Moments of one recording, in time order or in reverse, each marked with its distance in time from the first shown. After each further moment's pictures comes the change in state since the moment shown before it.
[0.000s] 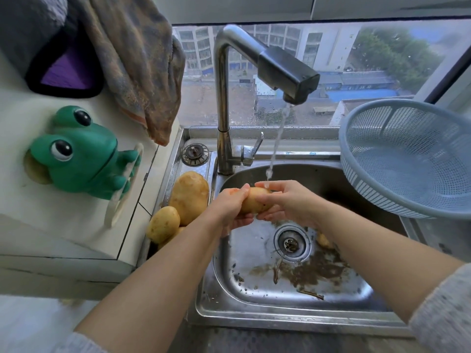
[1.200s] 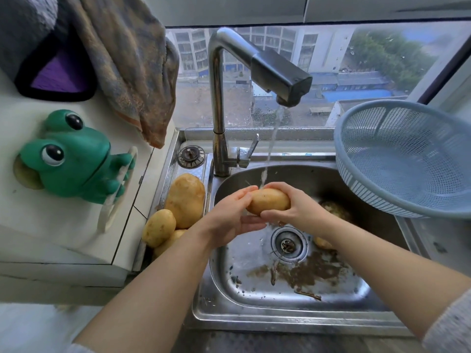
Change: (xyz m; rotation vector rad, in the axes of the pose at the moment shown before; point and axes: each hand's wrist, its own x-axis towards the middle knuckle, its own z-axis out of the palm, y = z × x) left_hand -0.006 -0.008 0.003 -0.131 -0.308 0.033; right_hand -0.018 0.018 -0.015 -0.503 0.131 -0.254
